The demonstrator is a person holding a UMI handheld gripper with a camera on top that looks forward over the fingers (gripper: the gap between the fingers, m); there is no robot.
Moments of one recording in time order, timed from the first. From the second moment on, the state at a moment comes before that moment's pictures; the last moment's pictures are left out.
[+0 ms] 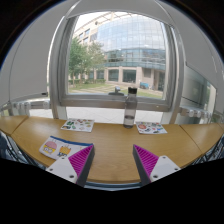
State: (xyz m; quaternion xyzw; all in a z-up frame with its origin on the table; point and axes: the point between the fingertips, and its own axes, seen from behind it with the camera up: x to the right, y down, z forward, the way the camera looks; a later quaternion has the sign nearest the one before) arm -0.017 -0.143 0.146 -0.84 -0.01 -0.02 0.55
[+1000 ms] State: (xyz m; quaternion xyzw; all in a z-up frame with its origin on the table) arm -0.346 -0.030 -0.009 -0.89 -0.03 -0.05 0.46
